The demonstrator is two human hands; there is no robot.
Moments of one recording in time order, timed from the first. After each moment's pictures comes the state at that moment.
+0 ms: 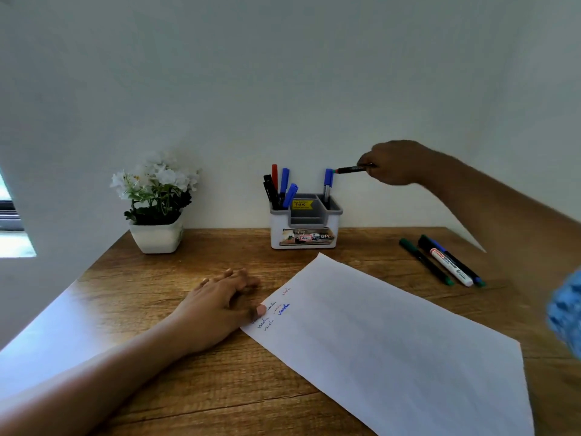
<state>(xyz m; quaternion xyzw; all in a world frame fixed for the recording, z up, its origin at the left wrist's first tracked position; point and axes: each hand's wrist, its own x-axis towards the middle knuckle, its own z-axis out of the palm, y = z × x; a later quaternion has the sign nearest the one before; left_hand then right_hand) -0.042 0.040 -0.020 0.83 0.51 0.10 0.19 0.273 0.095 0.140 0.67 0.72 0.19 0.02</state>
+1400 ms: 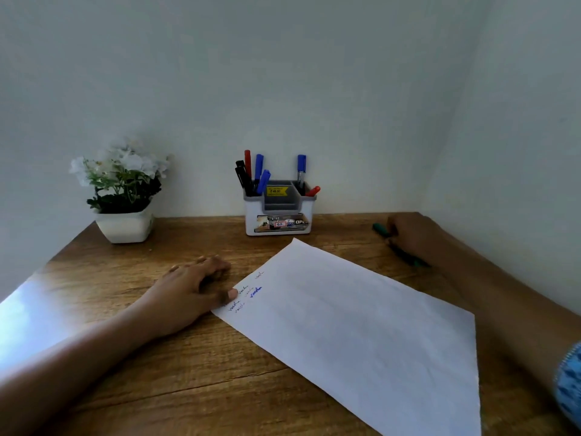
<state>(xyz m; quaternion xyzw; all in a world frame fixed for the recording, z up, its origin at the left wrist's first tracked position) -0.045 0.046 -0.025 0.83 0.51 0.11 0.20 0.355 0.042 0.008 0.81 0.57 0.10 -0.02</state>
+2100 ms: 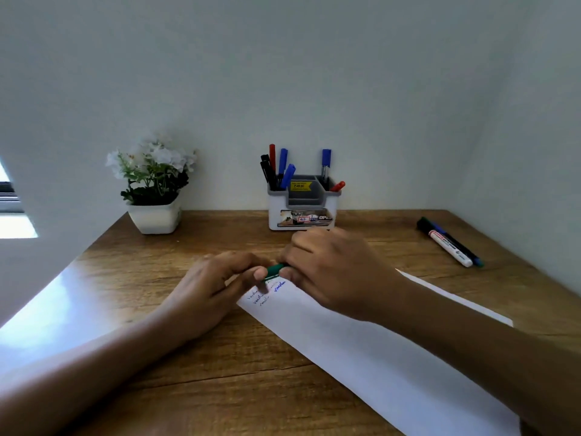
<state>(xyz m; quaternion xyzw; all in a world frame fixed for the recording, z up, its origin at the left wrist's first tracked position) -0.045 0.014 -0.012 0.86 0.33 0.34 0.18 0.161 -0.021 0.016 0.41 0.86 0.24 -0.15</state>
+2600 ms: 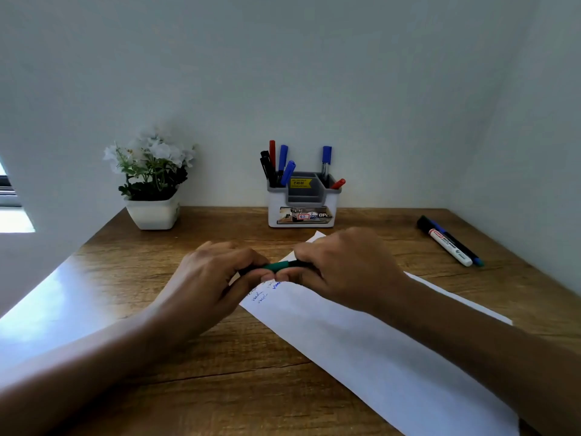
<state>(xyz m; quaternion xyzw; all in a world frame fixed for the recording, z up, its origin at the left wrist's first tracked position) -0.044 0.011 -0.012 0.88 0.30 0.36 0.01 0.168 -0.017 0.016 0.47 0.85 0.20 -0.12</state>
